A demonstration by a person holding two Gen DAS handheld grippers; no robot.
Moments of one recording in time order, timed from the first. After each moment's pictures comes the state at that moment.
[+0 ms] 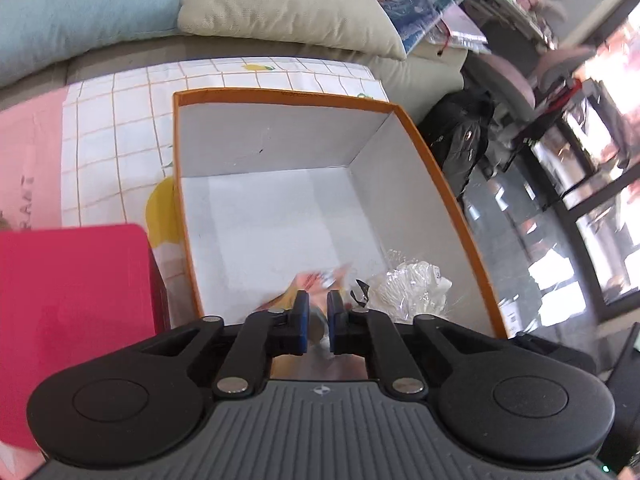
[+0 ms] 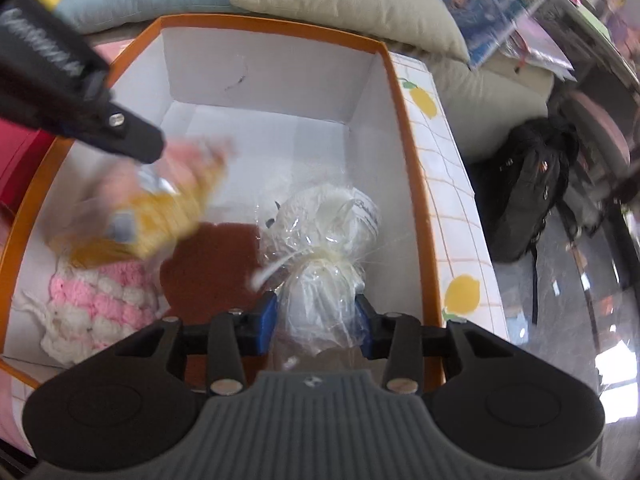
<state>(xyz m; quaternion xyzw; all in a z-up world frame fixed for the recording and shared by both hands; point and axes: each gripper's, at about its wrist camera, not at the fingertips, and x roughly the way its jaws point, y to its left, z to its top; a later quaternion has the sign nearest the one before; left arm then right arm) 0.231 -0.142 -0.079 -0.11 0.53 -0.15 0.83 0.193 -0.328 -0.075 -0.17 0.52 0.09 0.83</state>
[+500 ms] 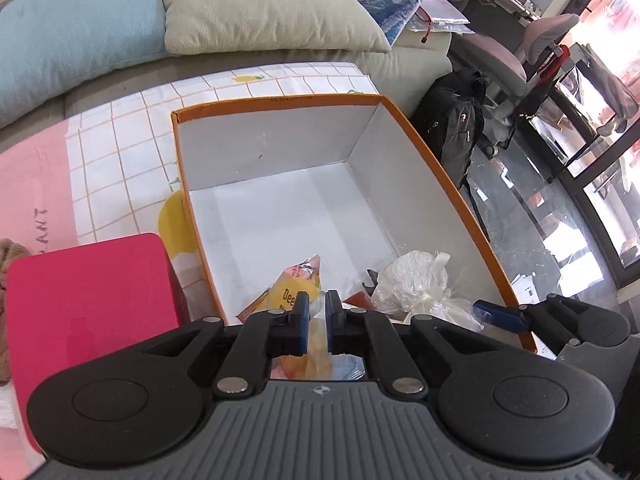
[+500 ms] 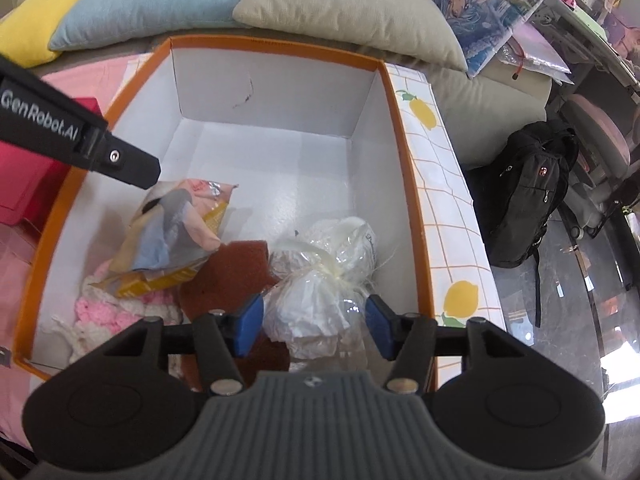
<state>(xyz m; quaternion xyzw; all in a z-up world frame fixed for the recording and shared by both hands) 0.215 -0.143 -0.064 -0.06 0.52 -0.16 0.84 0.189 -0.329 -0.056 -0.15 0.51 0.09 0.84</state>
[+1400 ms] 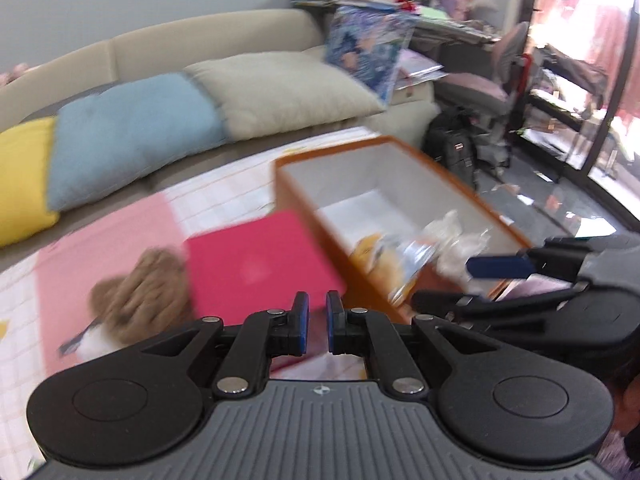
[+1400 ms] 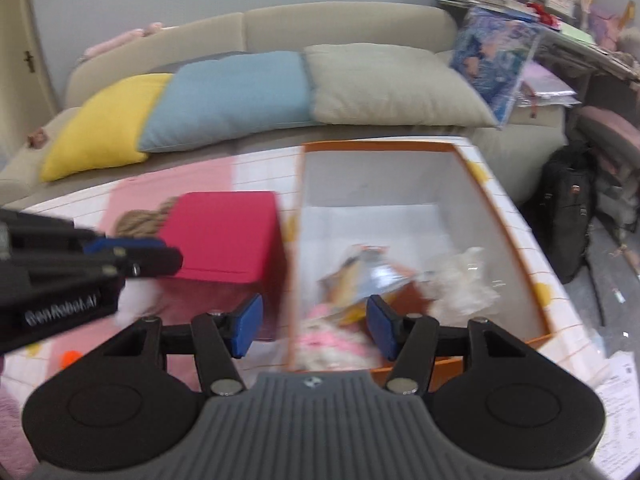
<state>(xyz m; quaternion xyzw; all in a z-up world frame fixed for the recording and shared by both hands) 0.066 -0.058 -0.014 0.03 0.39 -0.14 0.91 0.083 -0.245 0.008 -0.03 0.41 0.15 0.90</state>
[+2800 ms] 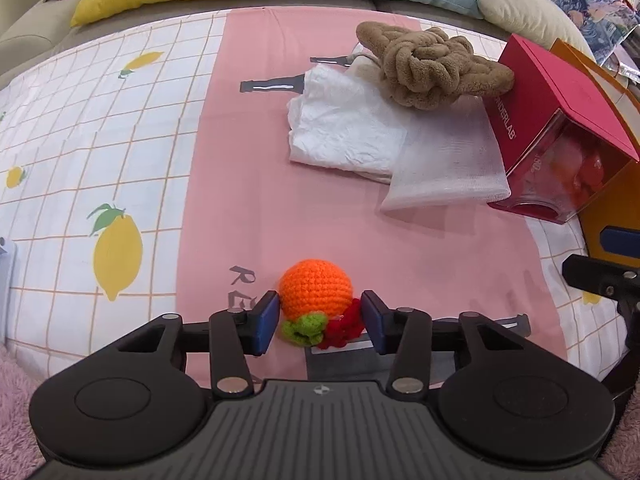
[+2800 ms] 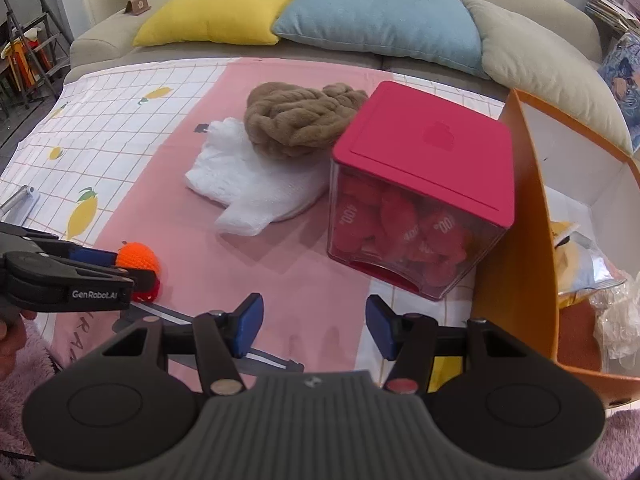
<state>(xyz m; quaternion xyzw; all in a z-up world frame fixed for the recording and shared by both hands) 0.012 0.103 -0.136 -0.11 0.53 0.08 0.84 0.063 -0.114 -0.066 -0.15 0.47 0.27 0.82</state>
